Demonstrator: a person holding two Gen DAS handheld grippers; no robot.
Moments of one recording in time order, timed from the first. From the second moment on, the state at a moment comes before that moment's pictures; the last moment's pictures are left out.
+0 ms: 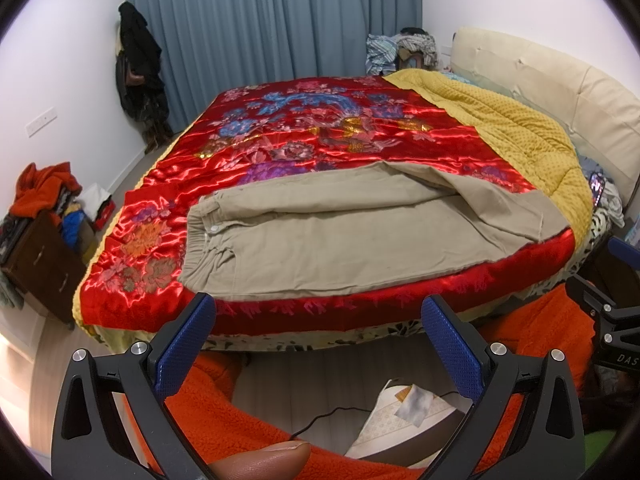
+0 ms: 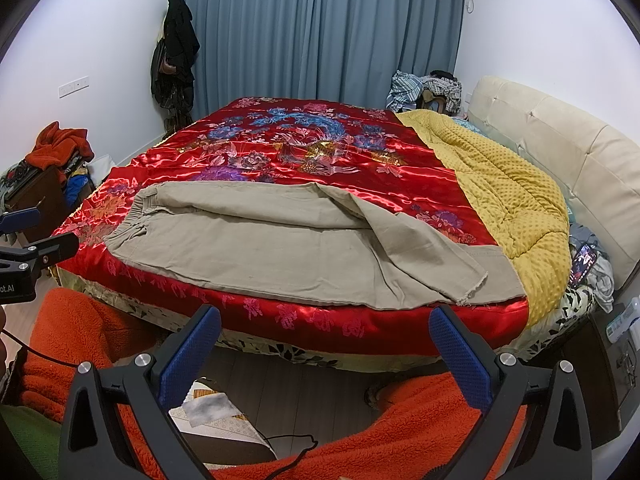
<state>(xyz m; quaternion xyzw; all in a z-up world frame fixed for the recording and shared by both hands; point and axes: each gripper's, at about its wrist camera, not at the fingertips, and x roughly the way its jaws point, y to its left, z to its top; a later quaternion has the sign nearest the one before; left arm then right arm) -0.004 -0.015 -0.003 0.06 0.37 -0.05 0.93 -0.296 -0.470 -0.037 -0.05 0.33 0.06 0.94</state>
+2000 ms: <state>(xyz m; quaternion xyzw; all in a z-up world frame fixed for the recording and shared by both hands) -0.003 -0.018 -0.002 0.06 0.37 -0.05 0.93 -0.295 -0.469 -0.039 -0.05 0.34 0.06 0.94</state>
